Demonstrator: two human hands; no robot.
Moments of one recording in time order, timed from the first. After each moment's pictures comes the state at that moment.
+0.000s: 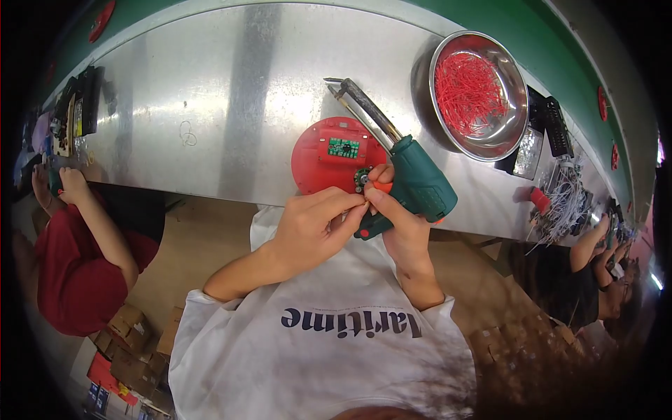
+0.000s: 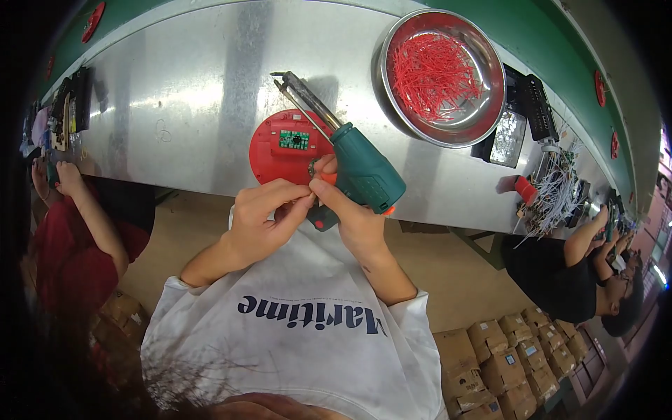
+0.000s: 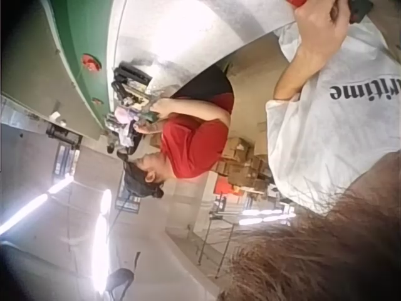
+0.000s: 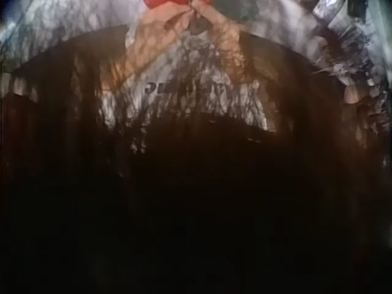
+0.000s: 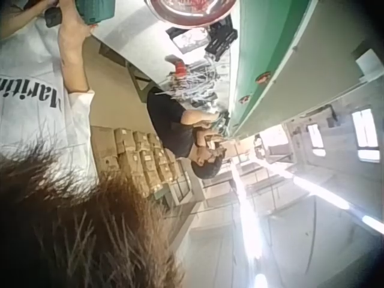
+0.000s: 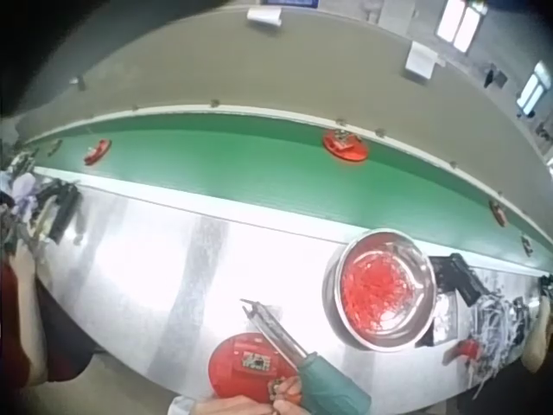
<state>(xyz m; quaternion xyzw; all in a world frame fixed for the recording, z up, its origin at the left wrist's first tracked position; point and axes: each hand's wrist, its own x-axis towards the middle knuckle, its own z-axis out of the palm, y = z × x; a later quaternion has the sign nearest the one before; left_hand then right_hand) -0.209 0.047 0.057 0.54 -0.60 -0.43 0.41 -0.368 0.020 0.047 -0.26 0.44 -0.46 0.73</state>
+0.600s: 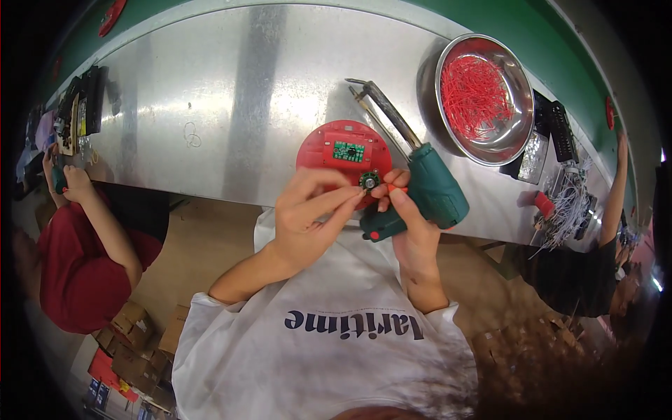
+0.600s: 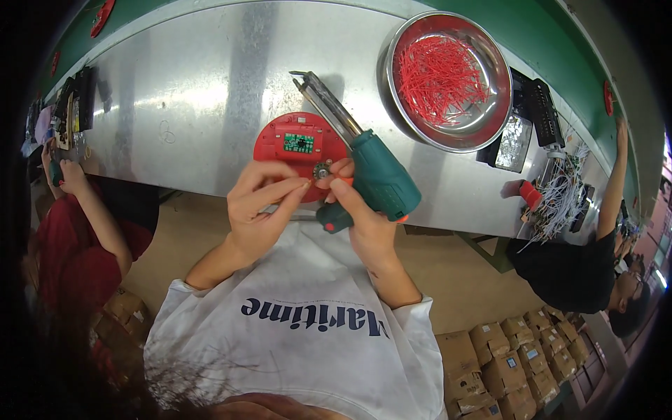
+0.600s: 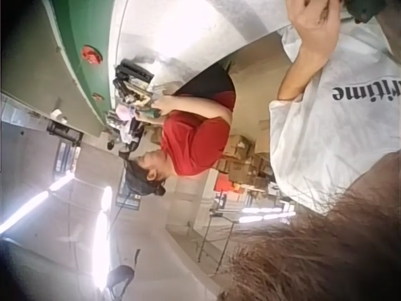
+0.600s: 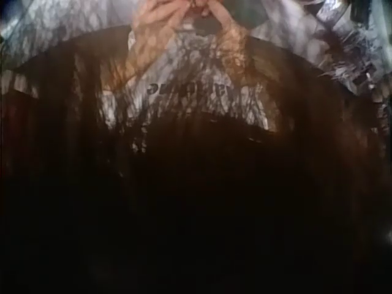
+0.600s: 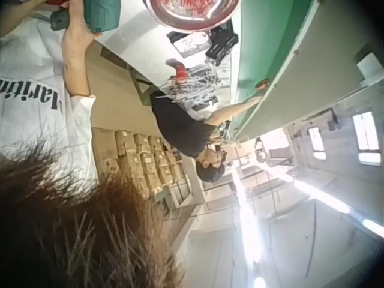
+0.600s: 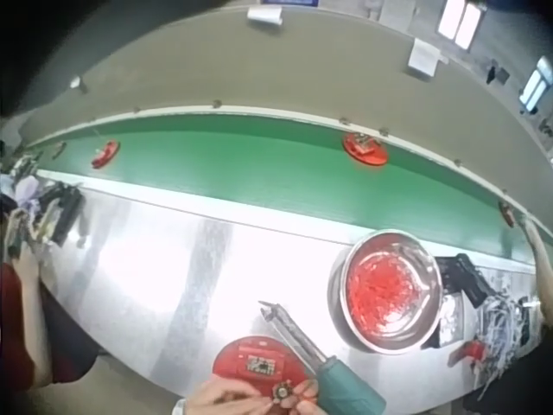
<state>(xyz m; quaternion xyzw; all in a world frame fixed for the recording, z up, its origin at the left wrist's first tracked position) -0.202 0.048 0.052 0.60 -0.58 -0.36 0.42 -0.370 0.020 0.053 -0.23 0.46 -0.47 0.72</state>
